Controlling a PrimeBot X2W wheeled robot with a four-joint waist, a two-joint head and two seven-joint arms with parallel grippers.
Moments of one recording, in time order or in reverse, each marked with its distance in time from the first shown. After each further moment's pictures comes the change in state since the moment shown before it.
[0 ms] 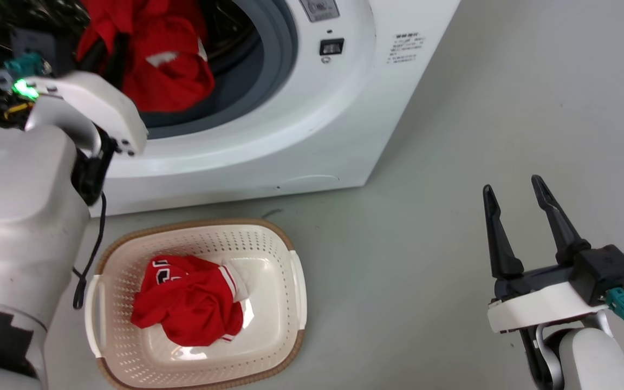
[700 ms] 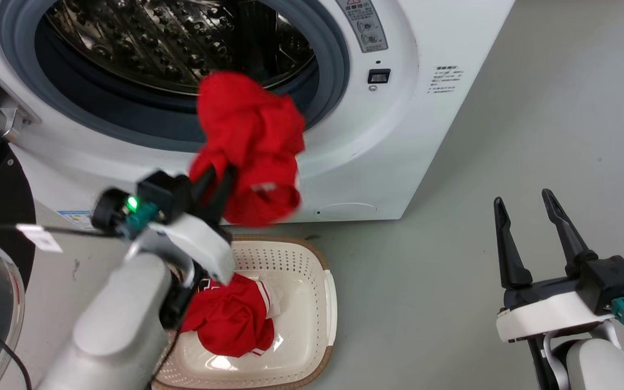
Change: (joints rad) left arm 0.451 -0.061 0.042 -0.450 0.150 0.048 -0.016; right arm 0.035 0.000 -0.035 0.008 -0.016 0.000 0.000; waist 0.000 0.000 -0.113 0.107
